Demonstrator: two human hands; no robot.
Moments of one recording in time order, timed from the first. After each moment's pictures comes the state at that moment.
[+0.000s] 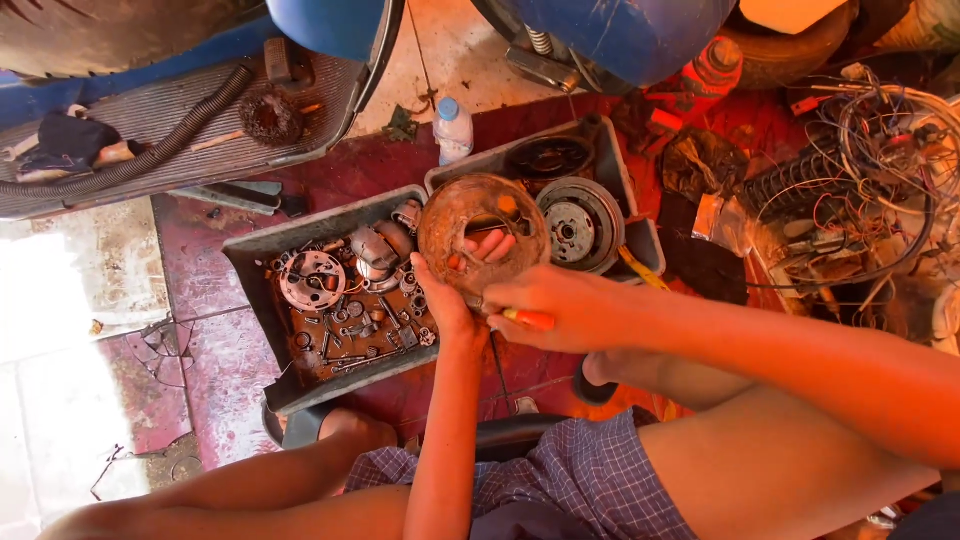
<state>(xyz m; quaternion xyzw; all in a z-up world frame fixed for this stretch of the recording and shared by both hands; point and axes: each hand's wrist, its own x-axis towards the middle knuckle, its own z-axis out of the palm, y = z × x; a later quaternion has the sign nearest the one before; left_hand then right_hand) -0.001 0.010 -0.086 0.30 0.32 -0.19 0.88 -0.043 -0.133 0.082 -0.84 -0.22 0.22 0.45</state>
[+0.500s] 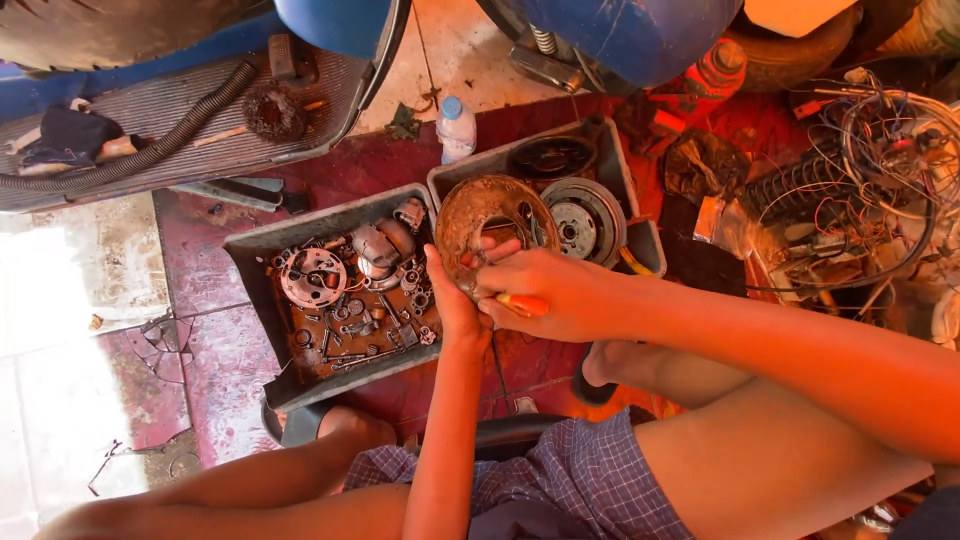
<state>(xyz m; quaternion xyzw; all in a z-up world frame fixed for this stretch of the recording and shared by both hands) -0.019 -0.003 -0.037 0.29 0.26 -0.22 0.89 -0.031 -0.127 0.100 -0.83 -0.25 0.16 0.46</state>
